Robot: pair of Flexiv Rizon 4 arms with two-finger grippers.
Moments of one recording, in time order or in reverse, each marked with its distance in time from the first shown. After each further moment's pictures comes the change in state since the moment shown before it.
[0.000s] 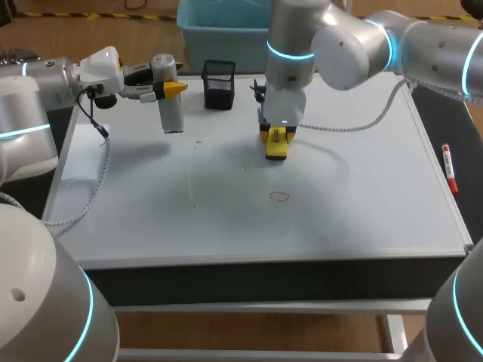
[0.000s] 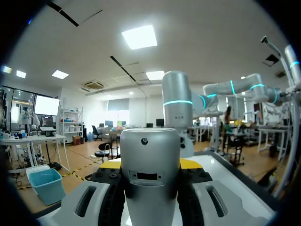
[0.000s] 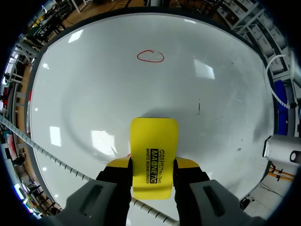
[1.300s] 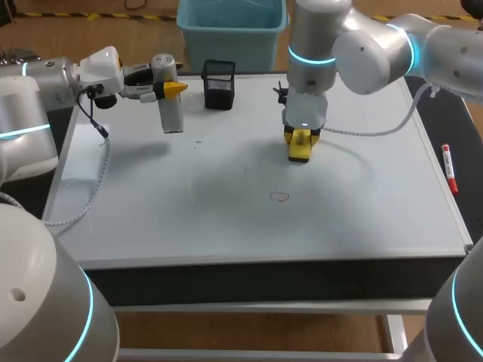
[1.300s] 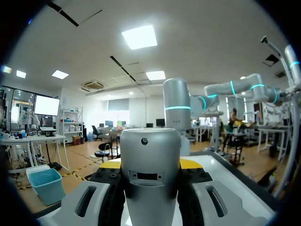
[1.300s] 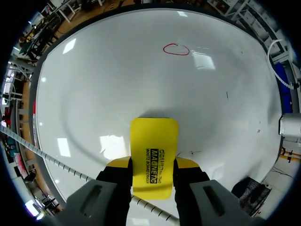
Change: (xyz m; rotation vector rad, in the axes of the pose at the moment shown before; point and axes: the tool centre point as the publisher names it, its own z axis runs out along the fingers) left arm 0.000 0.000 0.000 0.000 0.000 0.000; right arm 0.063 -0.005 0.004 0.018 0.044 0.136
